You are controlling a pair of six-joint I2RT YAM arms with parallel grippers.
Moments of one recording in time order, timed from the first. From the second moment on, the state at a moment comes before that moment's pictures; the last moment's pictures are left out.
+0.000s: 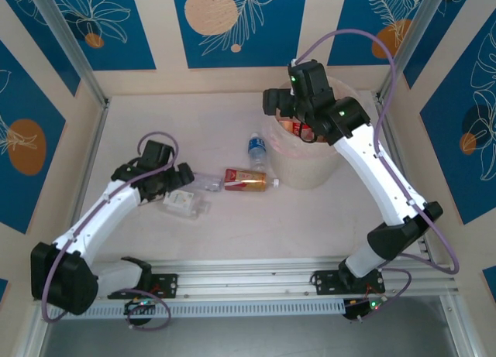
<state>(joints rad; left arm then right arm) -0.33 1.17 0.89 -0.80 -0.06 -0.77 0.57 1.55 1.89 -0.95 0.31 0.33</state>
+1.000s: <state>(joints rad) -0.33 1.34 0.82 -0.65 -0.03 -1.00 0.59 1.43 1.69 -0.83 0.25 0.30</state>
